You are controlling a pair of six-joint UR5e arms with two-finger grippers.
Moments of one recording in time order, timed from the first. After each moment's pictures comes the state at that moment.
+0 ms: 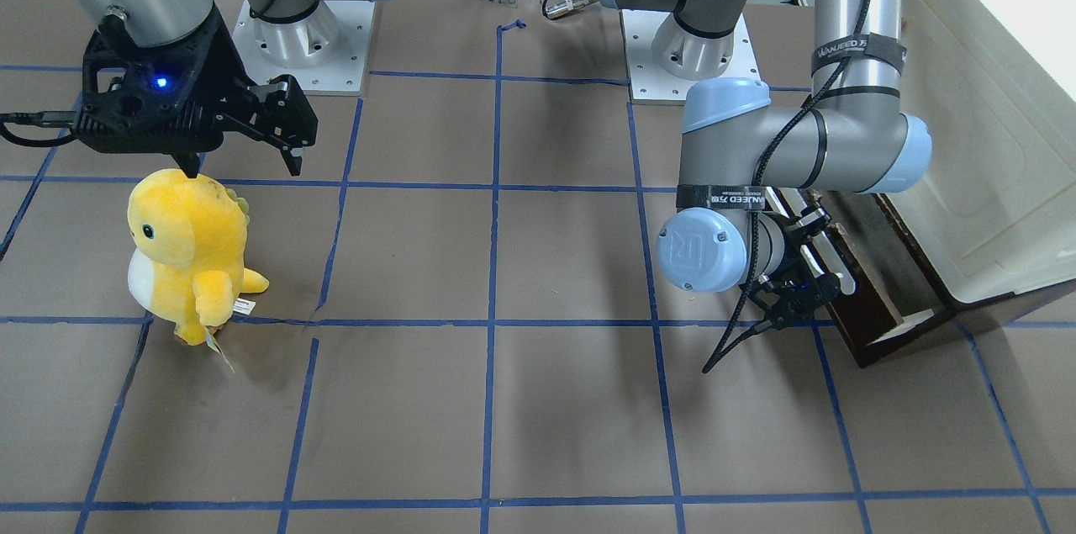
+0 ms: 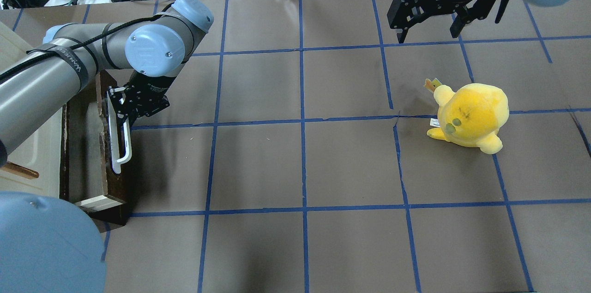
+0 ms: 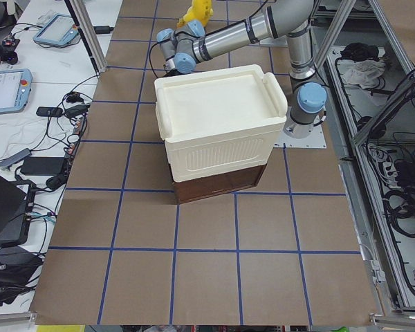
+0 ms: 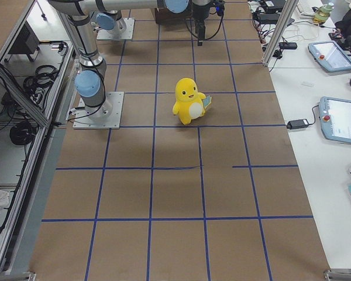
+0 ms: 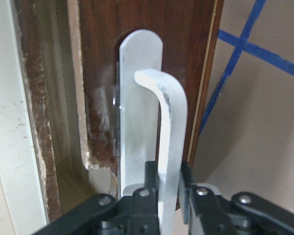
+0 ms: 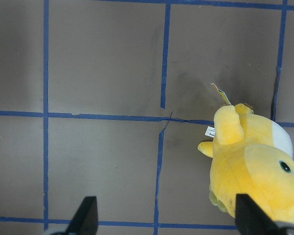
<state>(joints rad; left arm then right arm) -1.62 -2.00 -1.62 -1.69 2.30 -0.73 1.60 -1.48 1.44 -1.57 -1.58 -0.02</state>
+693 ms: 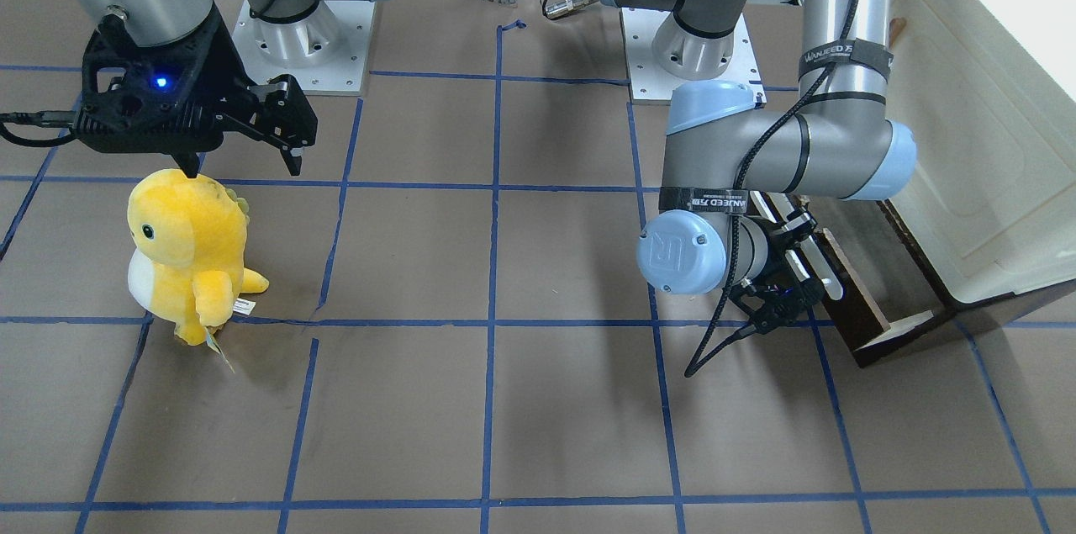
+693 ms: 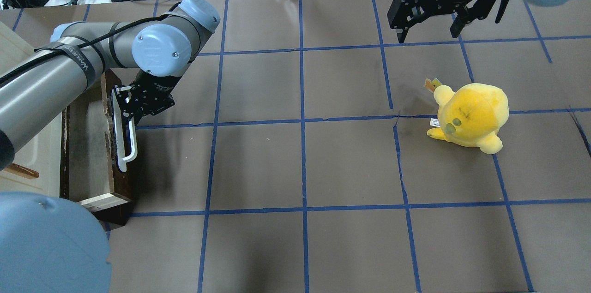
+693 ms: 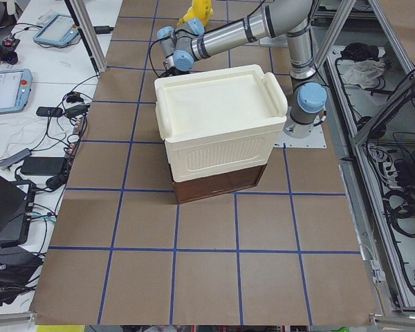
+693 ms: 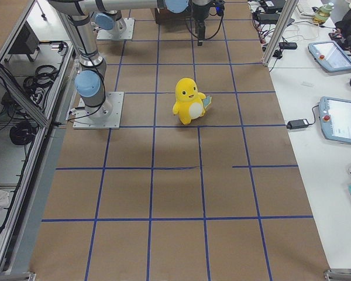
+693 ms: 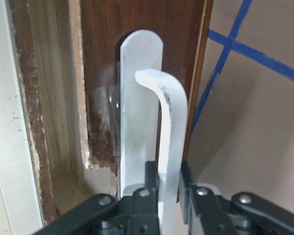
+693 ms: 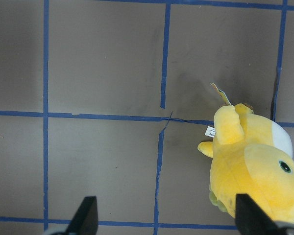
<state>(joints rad) -1.65 -2.02 -1.59 -1.69 2.29 -0.75 1.60 -1.48 1.44 -1.57 -1.58 -0.02</state>
